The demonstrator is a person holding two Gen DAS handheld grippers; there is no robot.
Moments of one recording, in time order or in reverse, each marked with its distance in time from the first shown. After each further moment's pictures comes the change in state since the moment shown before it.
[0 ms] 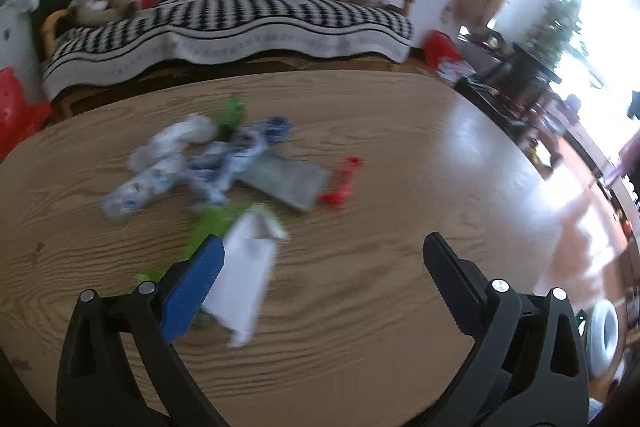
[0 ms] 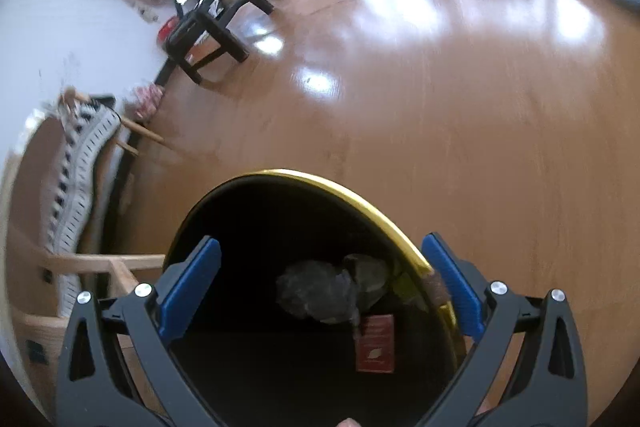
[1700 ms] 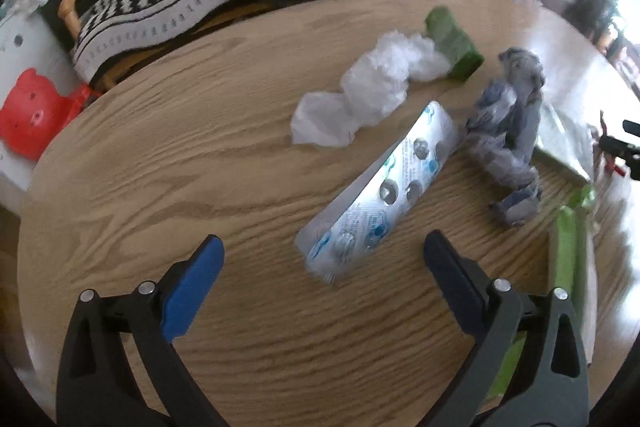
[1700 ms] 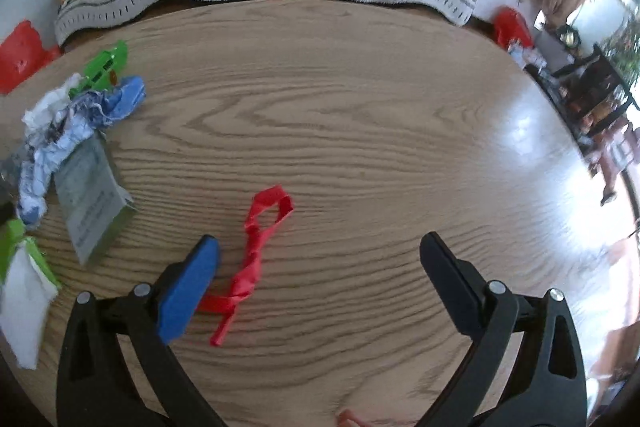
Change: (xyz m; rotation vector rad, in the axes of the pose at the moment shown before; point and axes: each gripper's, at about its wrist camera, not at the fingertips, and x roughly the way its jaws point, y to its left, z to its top) left arm 0.107 0.178 0.014 0.097 0.252 0.220; right arm -0.055 0.558 -0.231 -1.275 0.238 0.145
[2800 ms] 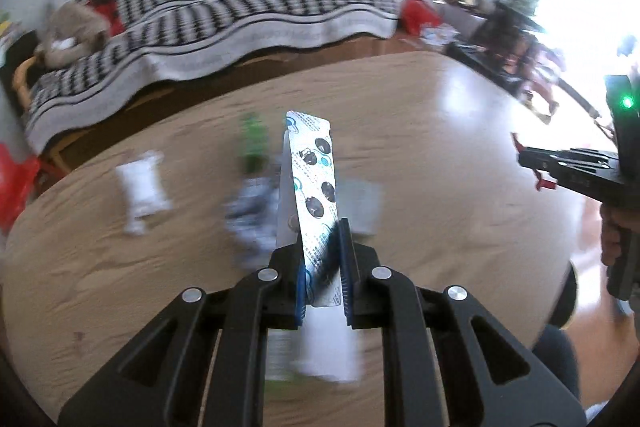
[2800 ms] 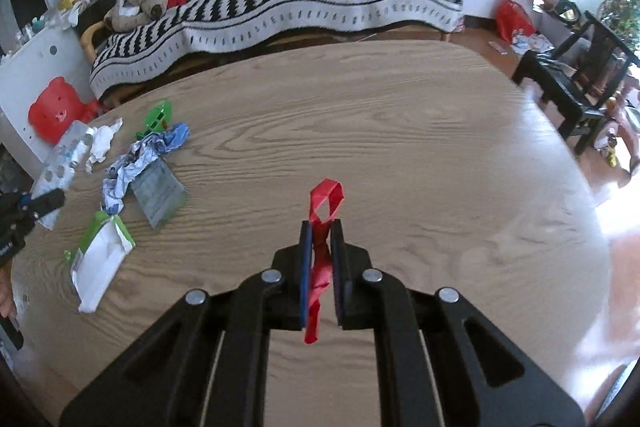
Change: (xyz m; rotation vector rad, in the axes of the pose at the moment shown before) left arm -0.120 -0.140 0.006 0.136 -0.206 -0.240; right arm -0.122 -0.094 -0.054 0.085 -0.155 0.120
